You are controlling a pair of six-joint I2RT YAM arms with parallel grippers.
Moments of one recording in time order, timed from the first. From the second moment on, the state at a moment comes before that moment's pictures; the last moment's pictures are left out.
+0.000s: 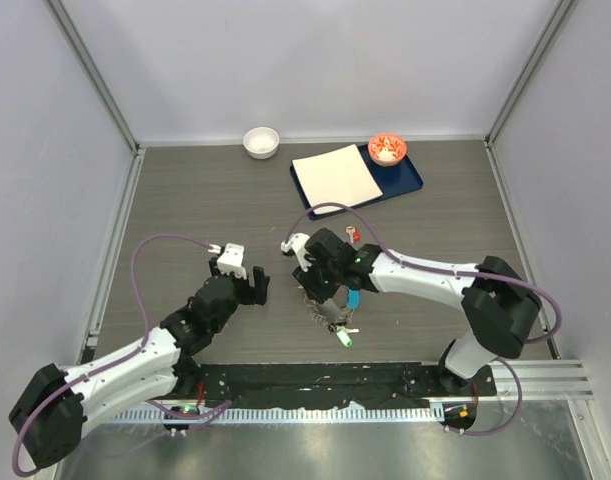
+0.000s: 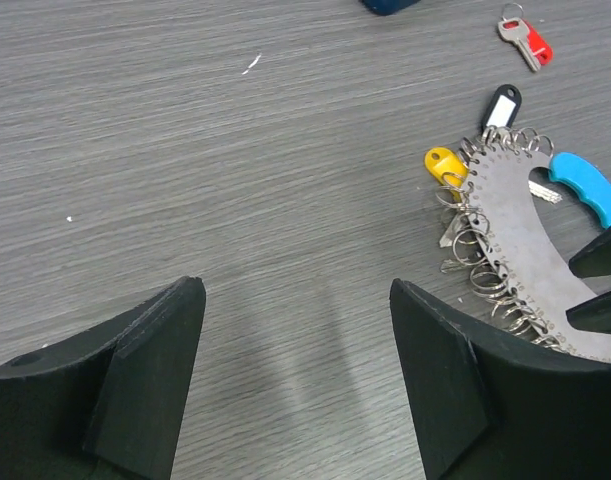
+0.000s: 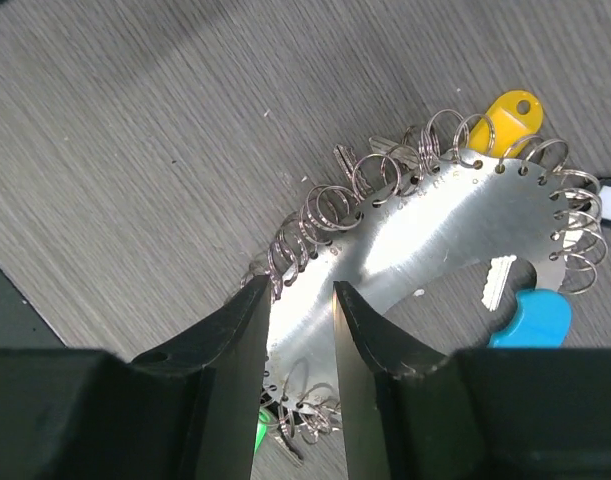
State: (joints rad) left arm -0.77 0.80 0.24 0.19 -0.38 -0.29; right arm 0.93 1.55 0.98 -0.34 -0.10 0.01
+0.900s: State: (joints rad) left arm -0.77 0.71 0.21 0.20 -0.42 -0.26; right arm 1.04 1.81 1.20 -0.57 0.06 -0.05
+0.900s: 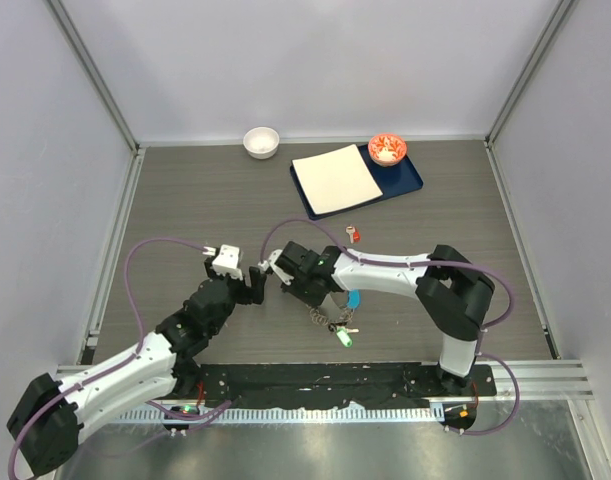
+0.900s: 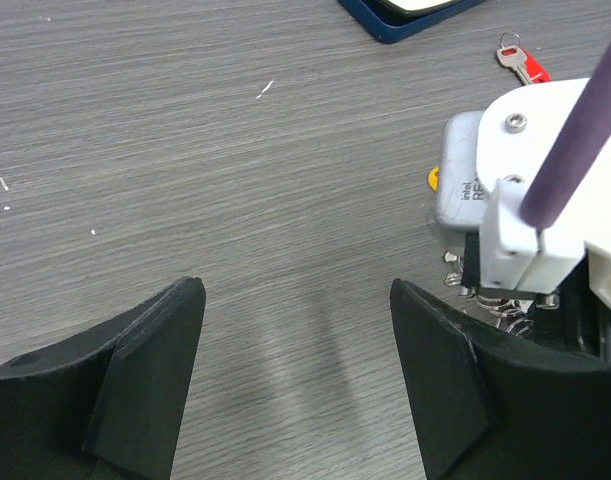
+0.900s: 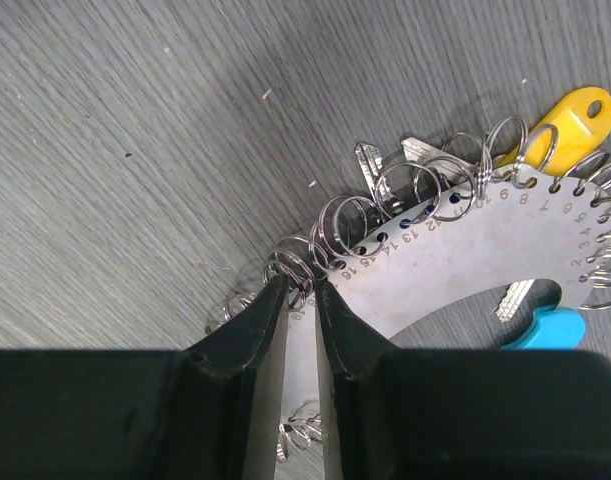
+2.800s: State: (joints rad) left arm -0.77 0.58 0.15 0.20 -0.46 -0.27; right arm 1.11 1.75 1.09 -0.50 0.20 -0.03
